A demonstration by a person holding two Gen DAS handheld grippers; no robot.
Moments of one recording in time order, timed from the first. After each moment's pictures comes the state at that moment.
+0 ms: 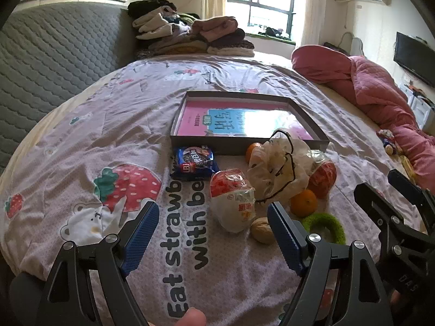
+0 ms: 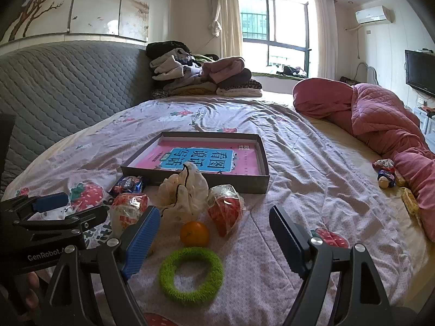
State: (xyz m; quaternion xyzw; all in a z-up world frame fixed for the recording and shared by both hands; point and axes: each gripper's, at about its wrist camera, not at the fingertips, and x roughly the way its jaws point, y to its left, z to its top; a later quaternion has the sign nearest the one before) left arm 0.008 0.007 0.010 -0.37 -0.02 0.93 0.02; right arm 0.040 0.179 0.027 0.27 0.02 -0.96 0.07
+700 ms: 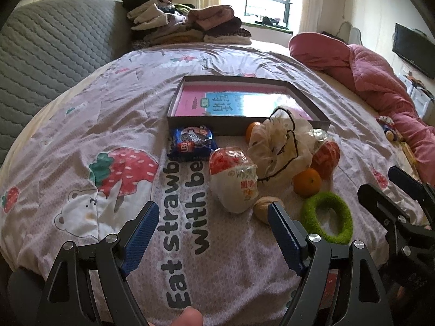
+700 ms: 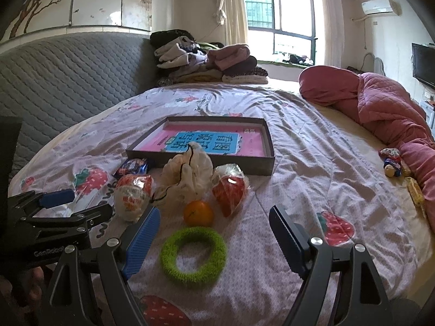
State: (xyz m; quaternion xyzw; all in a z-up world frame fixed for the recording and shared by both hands) left arm 0.013 0.009 -0.009 -0.40 -0.01 0.92 0.03; right arm 0.046 0.181 0.012 0.31 0.02 -0.95 0.09
